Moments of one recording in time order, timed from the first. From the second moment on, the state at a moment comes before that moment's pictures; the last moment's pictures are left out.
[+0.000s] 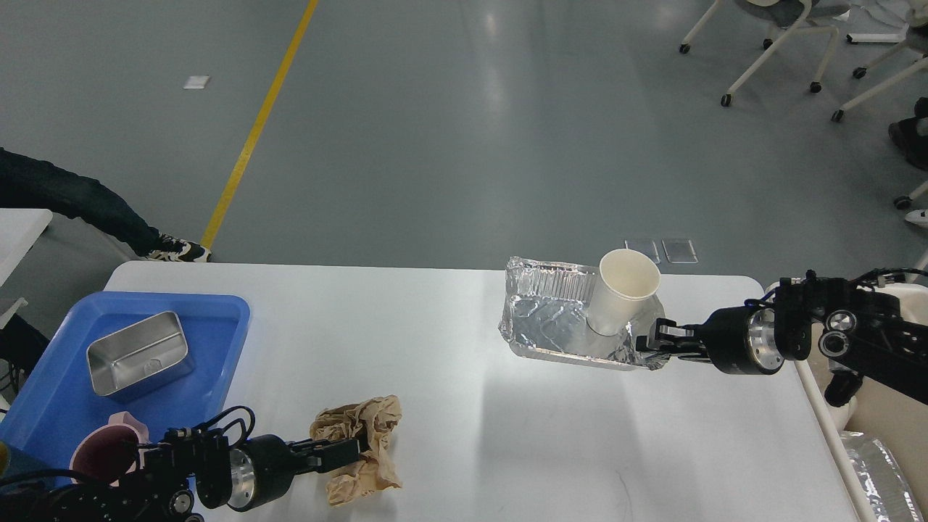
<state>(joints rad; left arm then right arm) -0.63 0.51 0.13 -1.26 1.14 0.13 -0.05 0.81 -0.77 0.28 1.36 -0.97 0.46 -0.07</state>
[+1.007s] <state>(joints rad) -0.66 0.69 0.15 -1.40 1.14 0.11 -0.28 0.81 -0.76 0.28 1.36 -0.97 0.46 -0.07</state>
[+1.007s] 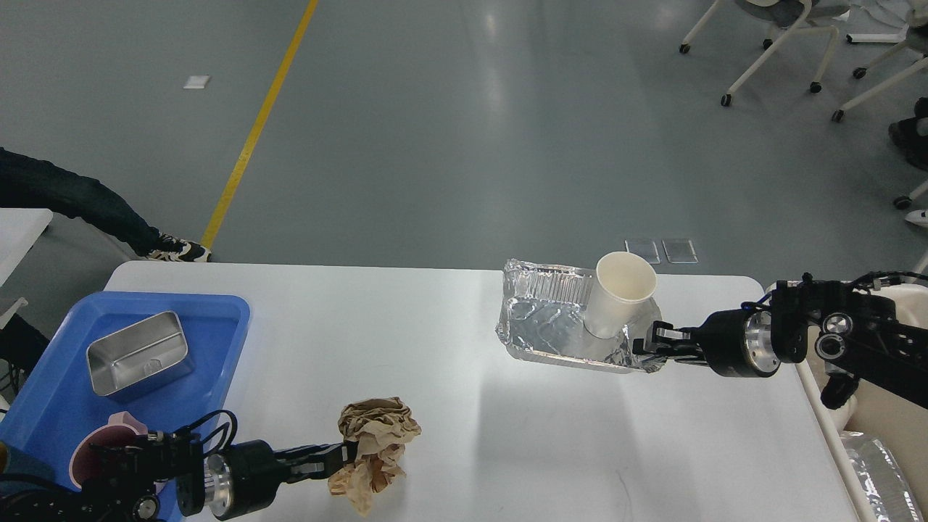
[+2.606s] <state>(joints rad) -1.24 0.31 -0.04 -0.99 1.03 -0.32 -0.31 0.81 -0.76 0.31 1.36 -0.96 0.45 -0.07</state>
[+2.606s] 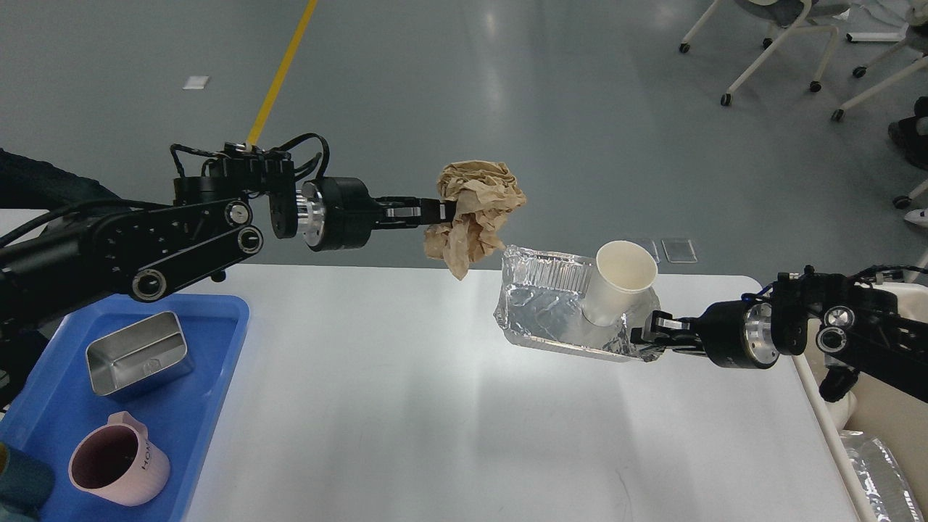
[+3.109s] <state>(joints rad) -1.17 0.10 -0.04 -0.86 1.03 -0.30 -0.30 0.80 -0.77 0.32 1.36 -0.97 0.45 -0.06</state>
